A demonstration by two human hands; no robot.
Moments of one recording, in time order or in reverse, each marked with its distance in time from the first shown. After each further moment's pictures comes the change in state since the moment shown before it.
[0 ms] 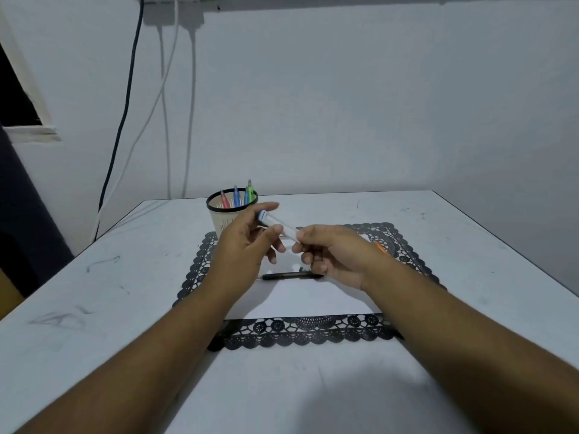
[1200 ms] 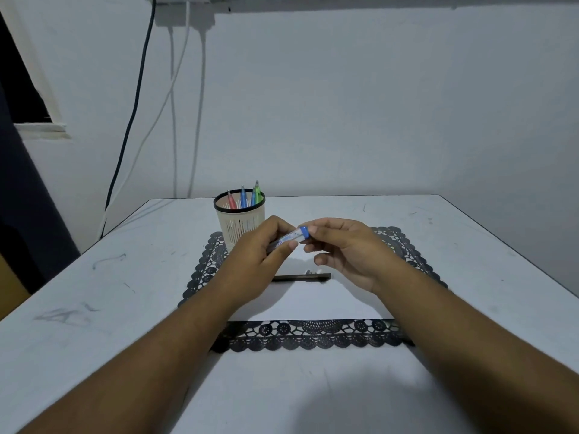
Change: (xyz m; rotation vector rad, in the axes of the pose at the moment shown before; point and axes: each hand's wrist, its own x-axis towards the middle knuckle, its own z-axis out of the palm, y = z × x) left_hand -0.004 0.000 -0.007 0.429 -0.218 0.177; right_hand -0.014 -0.010 0.003 -0.015 0.015 -0.166
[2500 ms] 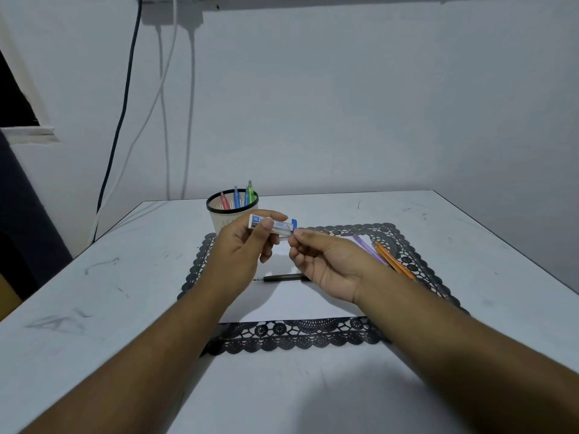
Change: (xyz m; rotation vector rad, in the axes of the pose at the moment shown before) left_hand 0.002 0.005 -0.002 -0.492 0.180 -0.122; right_hand -0.005 0.008 0.031 0.434 0.108 0.228
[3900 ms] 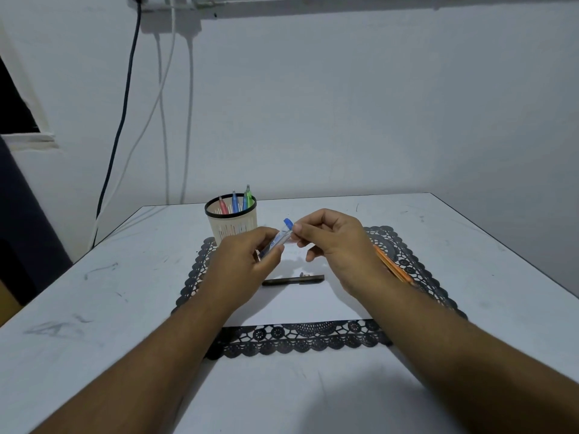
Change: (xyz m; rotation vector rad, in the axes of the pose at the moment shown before) left_hand -0.002 -0.008 -0.006 0.697 -0.049 0.169; right_hand -0.002 -0.011 -0.013 -0.572 0.037 -0.564
